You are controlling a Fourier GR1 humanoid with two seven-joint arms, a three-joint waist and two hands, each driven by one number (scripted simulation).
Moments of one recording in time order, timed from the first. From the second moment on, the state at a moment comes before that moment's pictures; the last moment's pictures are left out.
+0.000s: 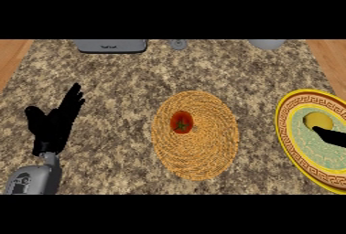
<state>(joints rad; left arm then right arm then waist) -0.15 0.20 0.09 -1.43 0.02 0.00 0.18 -0.14 -0.33 -0.38 -1.32 0.73 -0.37 0.27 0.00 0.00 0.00</state>
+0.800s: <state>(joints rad) -0.15 0.20 0.10 -1.41 0.02 -0.01 0.16 -0.06 -0.22 -0.49 -1.69 0.21 -0.27 0.15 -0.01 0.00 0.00</state>
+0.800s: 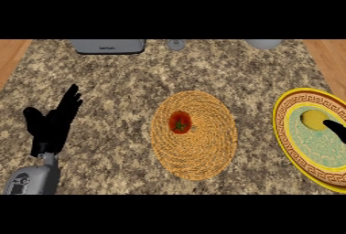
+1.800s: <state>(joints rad) -0.16 0.19 0.12 -1.43 0.00 -0.02 0.19 0.16 -0.28 -0.71 -1.62 -0.04 -0.06 -0.09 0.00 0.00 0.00</state>
